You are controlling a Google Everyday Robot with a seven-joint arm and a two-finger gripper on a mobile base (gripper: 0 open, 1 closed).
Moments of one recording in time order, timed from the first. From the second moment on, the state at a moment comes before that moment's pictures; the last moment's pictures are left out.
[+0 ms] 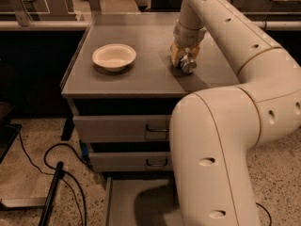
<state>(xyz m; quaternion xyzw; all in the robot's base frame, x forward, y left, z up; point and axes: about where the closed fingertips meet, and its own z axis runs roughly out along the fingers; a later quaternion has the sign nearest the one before) 0.757 -0.128 0.818 -0.14 0.99 0.02 0.09</state>
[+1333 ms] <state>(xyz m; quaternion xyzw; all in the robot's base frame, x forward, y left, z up) 0.710 -0.160 0.830 -0.13 0.99 0.06 0.09</state>
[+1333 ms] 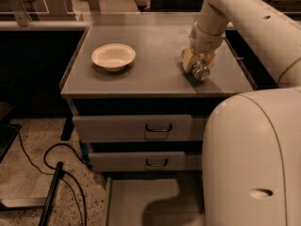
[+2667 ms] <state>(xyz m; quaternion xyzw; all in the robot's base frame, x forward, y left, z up) 0.606 -0.171 0.839 -0.07 0.99 0.09 0.05</state>
